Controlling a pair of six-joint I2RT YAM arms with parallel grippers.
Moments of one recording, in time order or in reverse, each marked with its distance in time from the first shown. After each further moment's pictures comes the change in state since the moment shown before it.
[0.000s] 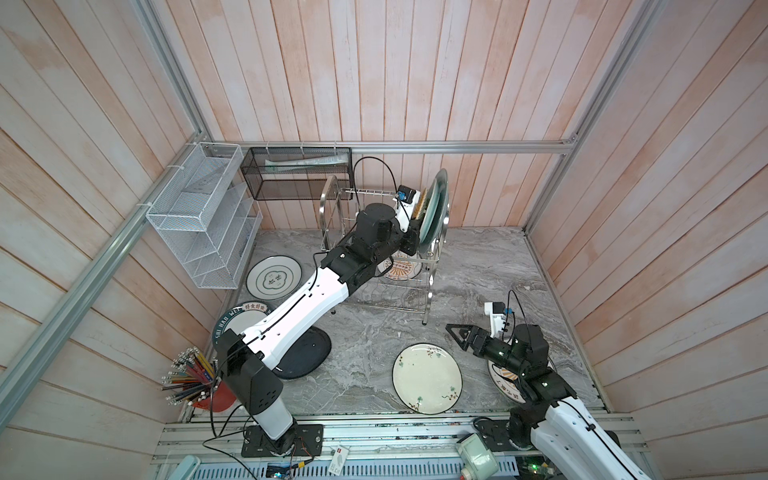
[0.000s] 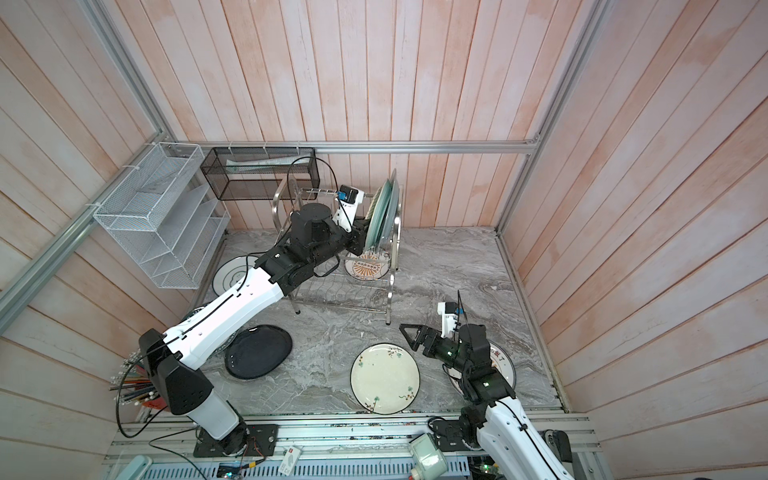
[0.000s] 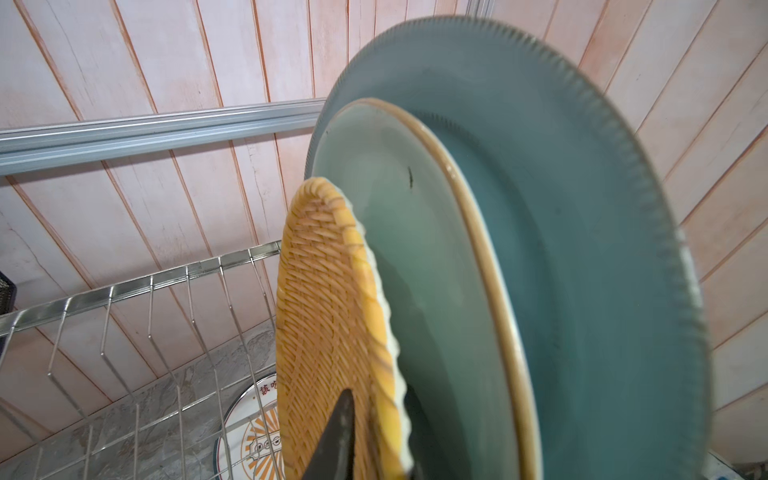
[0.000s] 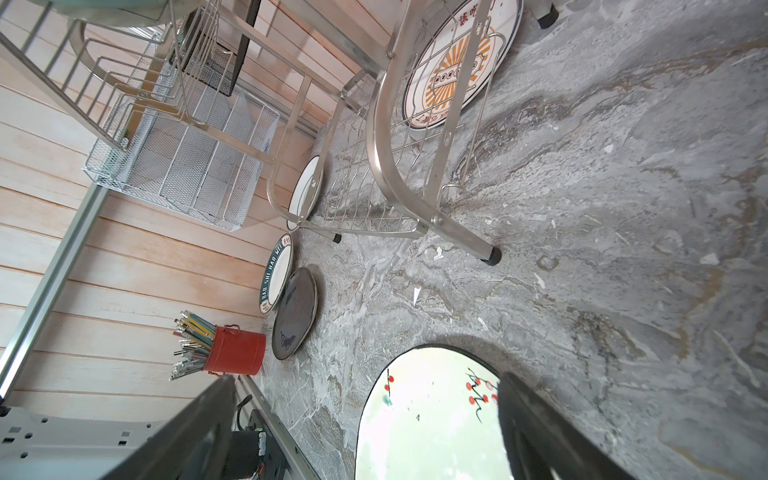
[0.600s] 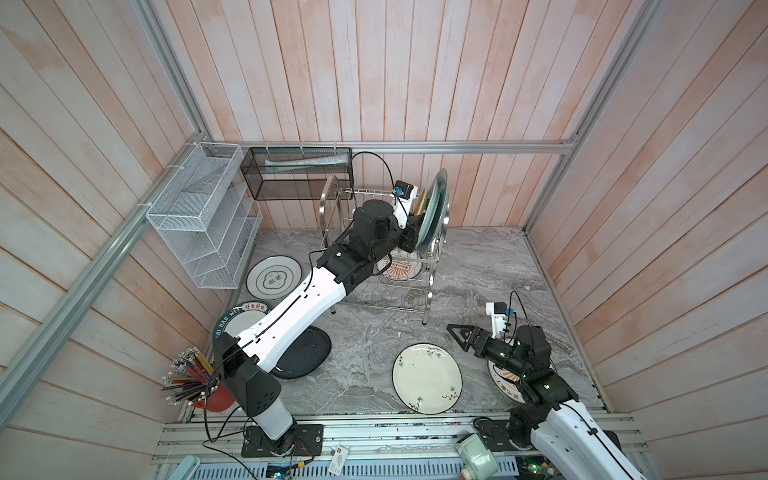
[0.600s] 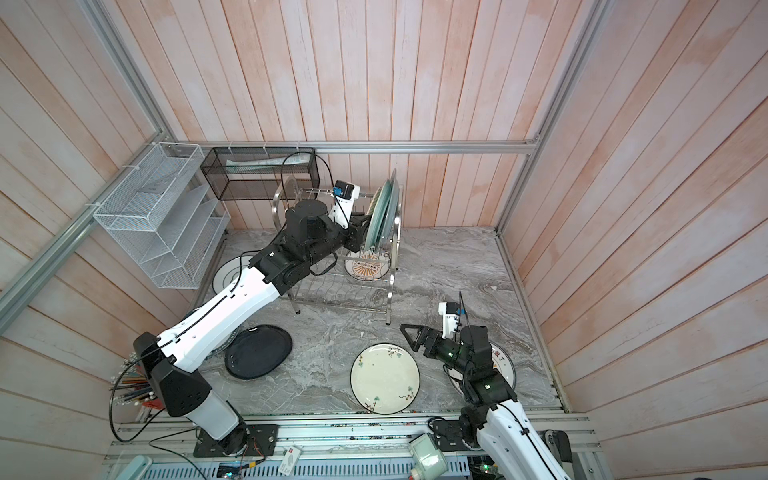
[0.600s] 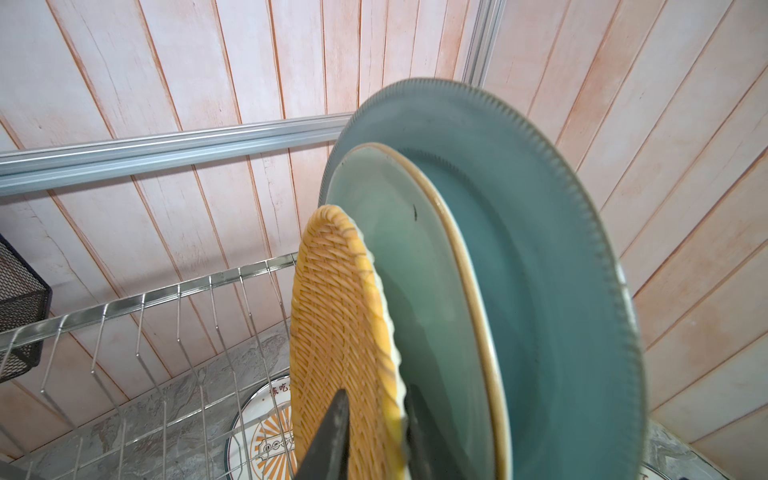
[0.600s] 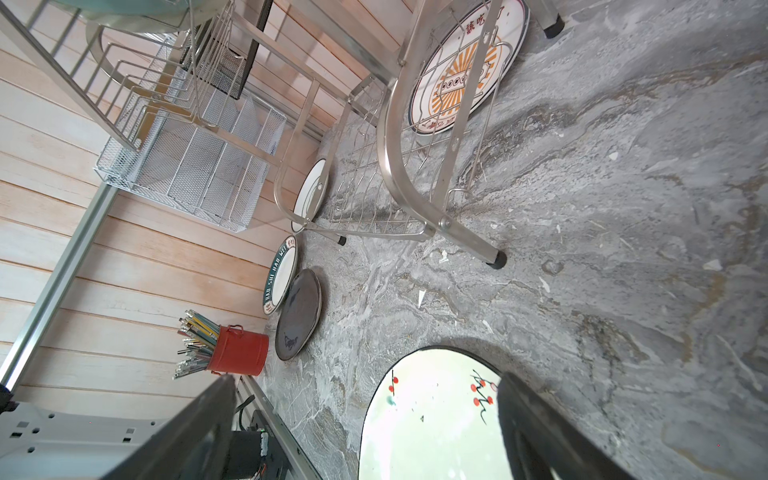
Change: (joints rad) left arm -0.002 -0.021 0.040 -0.045 -0.034 -0.004; right arm 0.000 -0.032 0.000 -0.017 0.000 0.000
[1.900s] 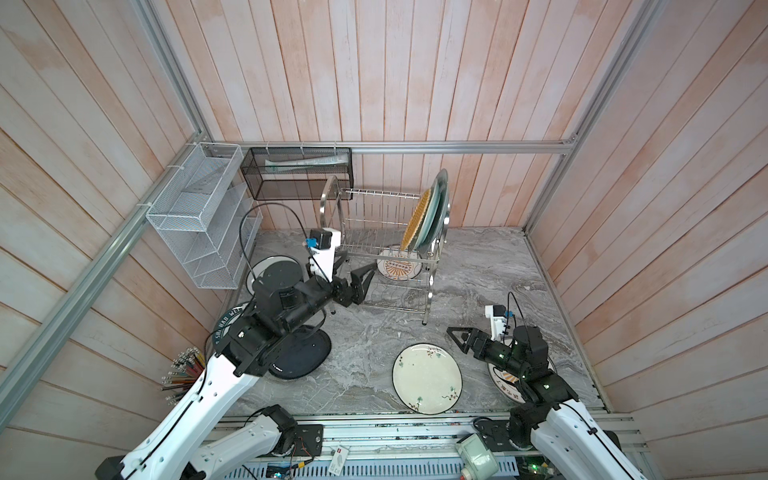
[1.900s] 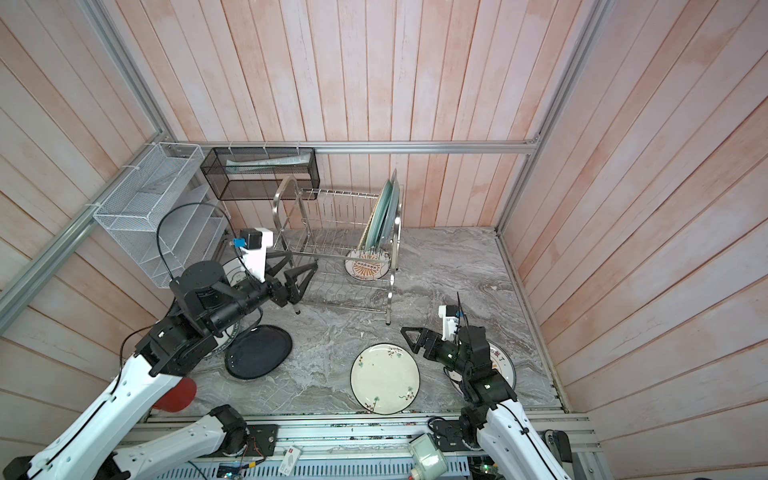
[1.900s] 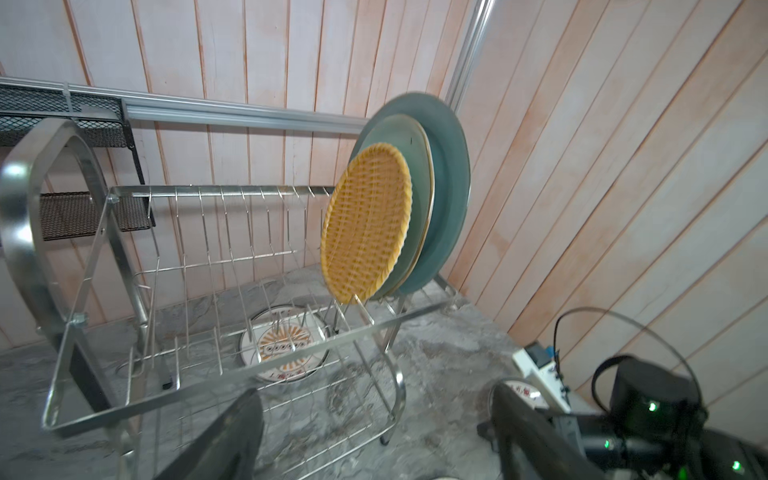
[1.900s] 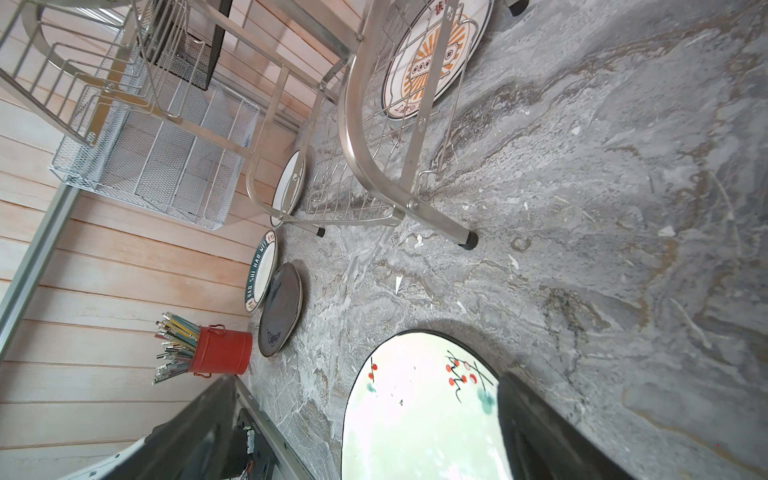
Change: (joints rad) left arm 0.077 -0.761 -0.628 -0.082 0.114 -0.166; right arm 0.000 0.012 0.000 -0.068 0.028 -0.014
